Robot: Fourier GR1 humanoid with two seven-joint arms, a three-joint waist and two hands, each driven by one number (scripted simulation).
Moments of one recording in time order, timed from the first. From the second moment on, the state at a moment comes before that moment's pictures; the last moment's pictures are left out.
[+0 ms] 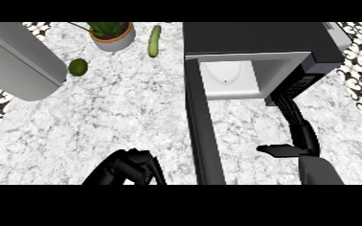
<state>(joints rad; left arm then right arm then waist) 0.19 0.00 -0.42 -2.05 -0.09 -0.25 0.07 -0.34 -0.19 -0.34 -0.52 0.20 0.20 -0.98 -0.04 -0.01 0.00</state>
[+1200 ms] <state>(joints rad) -0.32 0.00 -0.80 -1.17 -0.02 0.31 -0.29 0.17 -0.33 -0.20 -1.30 -0.09 0.40 -0.81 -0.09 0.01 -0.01</state>
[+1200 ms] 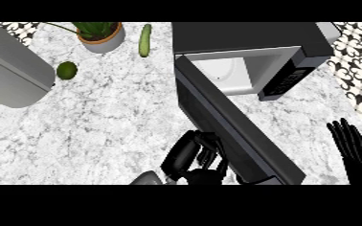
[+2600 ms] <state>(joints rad) -0.67 0.00 -0.91 -1.01 0.55 0.76 -0.41 0.19 -0.53 -0.18 -1.73 -0.39 0.54 -0.53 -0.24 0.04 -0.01</state>
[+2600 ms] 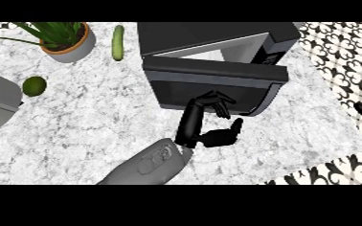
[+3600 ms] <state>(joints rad) -0.78 0.00 -0.86 -0.97 0.78 0.88 -0.46 0.00 -0.73 -0.36 -1.78 -0.23 0.44 -0.57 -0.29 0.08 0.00</state>
